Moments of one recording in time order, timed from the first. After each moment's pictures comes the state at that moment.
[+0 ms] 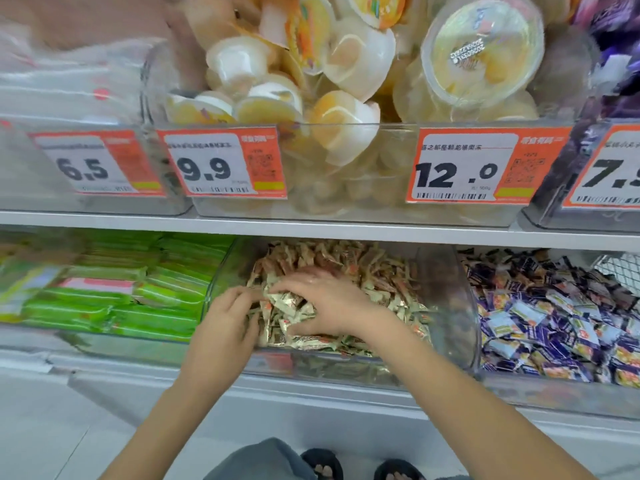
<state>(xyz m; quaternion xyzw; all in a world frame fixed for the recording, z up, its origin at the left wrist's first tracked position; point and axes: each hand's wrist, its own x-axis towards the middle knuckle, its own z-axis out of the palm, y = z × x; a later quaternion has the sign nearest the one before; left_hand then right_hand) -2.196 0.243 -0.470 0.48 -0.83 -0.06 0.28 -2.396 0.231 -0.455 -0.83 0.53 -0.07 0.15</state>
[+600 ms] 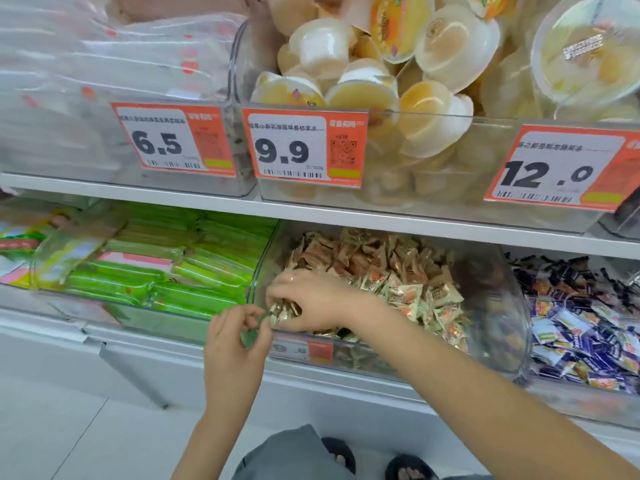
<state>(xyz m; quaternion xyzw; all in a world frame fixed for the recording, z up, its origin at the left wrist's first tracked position) -2.171 0.271 -0.505 0.56 -0.64 -0.13 0.50 -2.329 0.212 -0.443 -0.90 0.43 -0.02 0.09</state>
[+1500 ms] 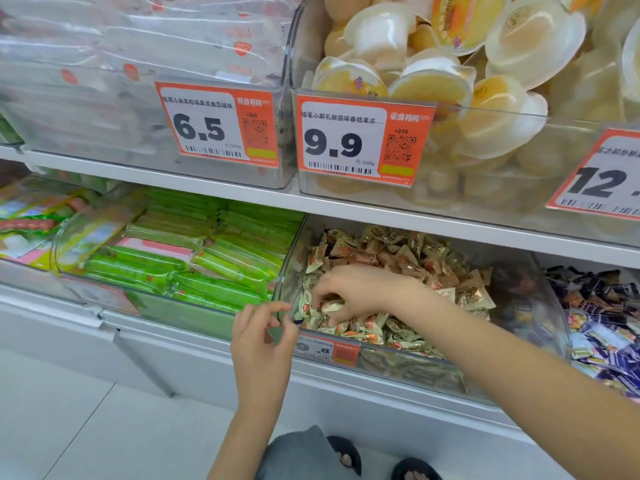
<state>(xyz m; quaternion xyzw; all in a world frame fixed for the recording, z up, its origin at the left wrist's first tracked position) -2.177 0.270 -0.505 0.56 -0.58 -0.20 0.56 -2.347 0.187 -0.445 -0.88 0.44 0.09 0.14</state>
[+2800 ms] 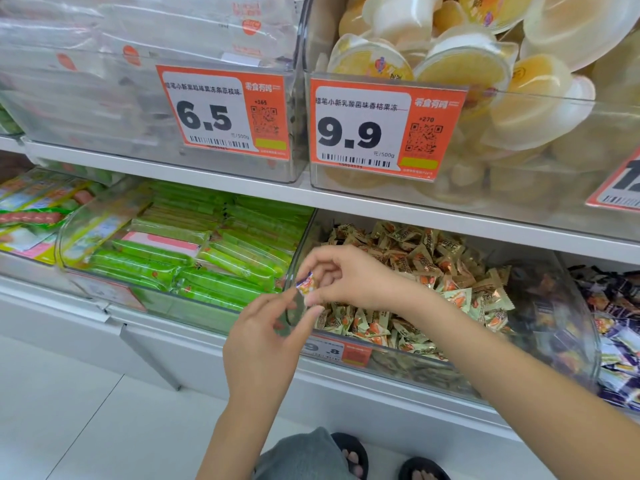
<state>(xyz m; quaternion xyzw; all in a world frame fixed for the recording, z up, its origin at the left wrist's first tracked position) -2.163 0.268 -0.478 0.56 -0.65 -0.15 0.48 -2.319 0.202 -0.429 -0.73 0.47 -0.22 0.44</state>
